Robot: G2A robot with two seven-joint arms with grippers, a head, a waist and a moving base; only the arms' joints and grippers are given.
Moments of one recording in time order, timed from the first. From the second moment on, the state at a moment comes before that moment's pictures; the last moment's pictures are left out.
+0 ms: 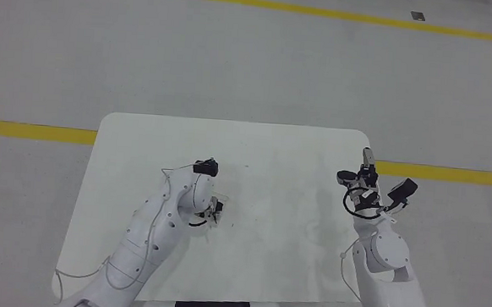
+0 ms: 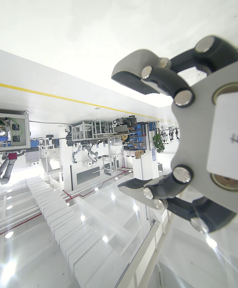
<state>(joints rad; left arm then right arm) 1.22 -1.59 -1.12 -1.41 1.28 0.34 -1.39 -1.73 -1.15 1.60 -1.80 0.42 0.00 0.00</state>
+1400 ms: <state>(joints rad) 1.28 -1.60 -1.11 -1.52 1.34 0.34 -1.39 -1.73 -1.15 1.60 -1.80 0.42 0.00 0.00</state>
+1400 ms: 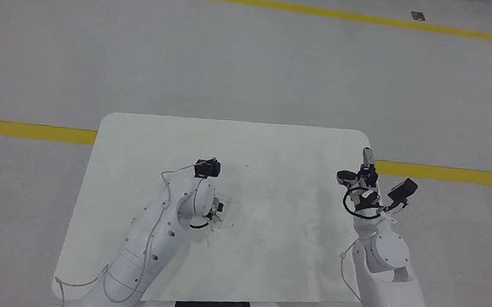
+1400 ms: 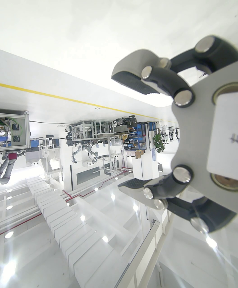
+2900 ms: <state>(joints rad) 1.32 -1.57 -1.10 -1.61 1.34 0.34 -1.39 -1.73 -1.15 1.60 -1.80 0.42 0.00 0.00</state>
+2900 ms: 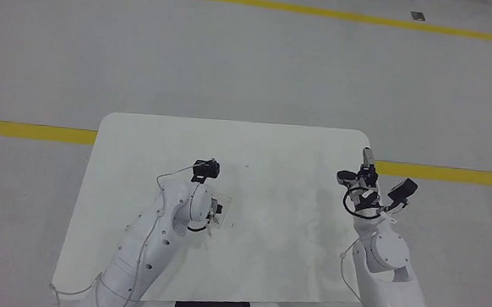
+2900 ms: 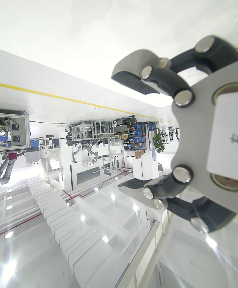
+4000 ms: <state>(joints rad) 1.26 -1.59 -1.11 -1.48 1.31 0.34 -1.39 -1.73 -1.15 1.60 -1.80 0.42 0.00 0.00</state>
